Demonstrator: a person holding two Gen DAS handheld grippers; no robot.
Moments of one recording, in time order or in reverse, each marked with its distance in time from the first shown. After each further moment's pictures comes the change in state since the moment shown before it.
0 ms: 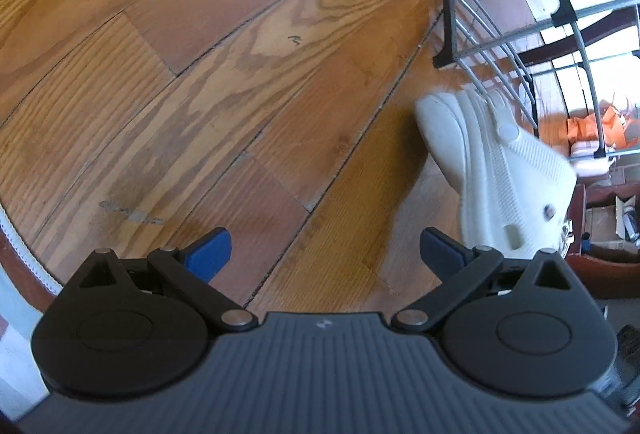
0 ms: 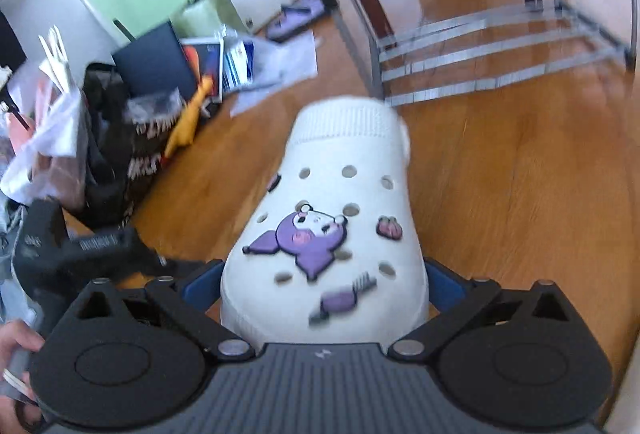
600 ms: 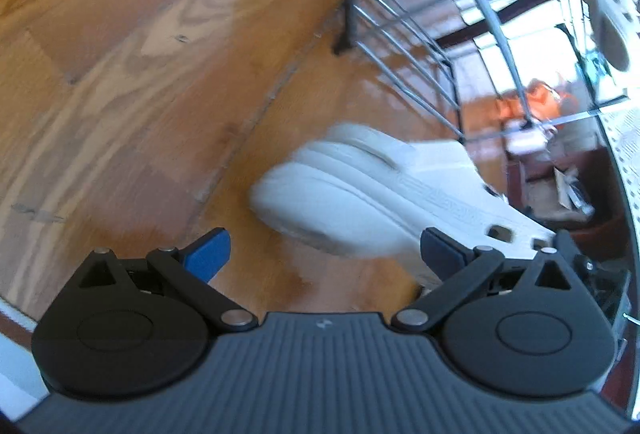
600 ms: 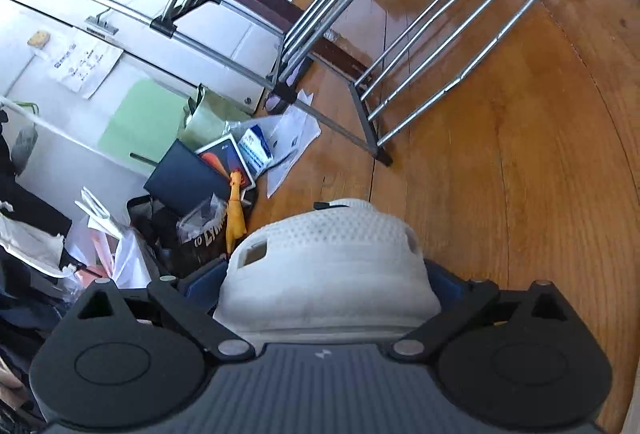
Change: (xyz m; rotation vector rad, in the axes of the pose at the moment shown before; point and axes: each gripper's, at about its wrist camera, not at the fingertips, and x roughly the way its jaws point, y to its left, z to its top) left arm 0.004 -0.038 -0.013 0.115 0.012 -0.207; right arm -0.035 -0.075 0.017 0.383 -0.079 0.225
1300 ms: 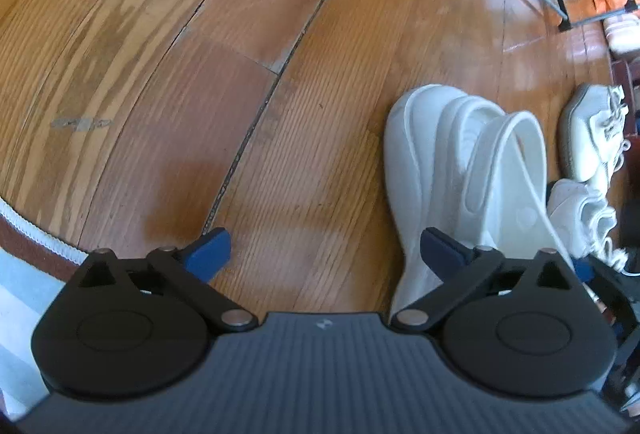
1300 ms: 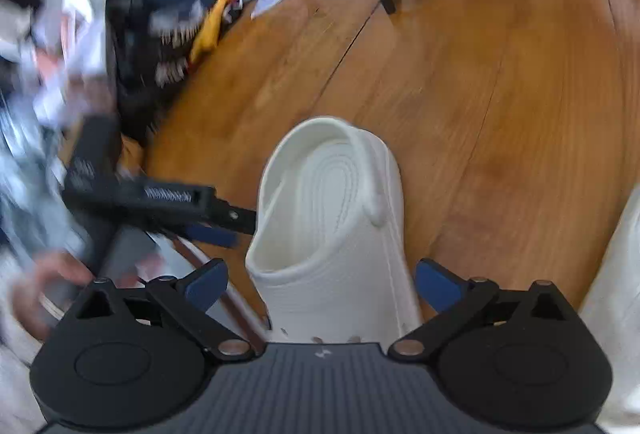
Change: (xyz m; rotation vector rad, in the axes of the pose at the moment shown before) left arm 0.044 0.004 -0.039 0.092 0.225 0.374; right arm 0.021 0.021 -0.081 -0.490 0.423 -0.255
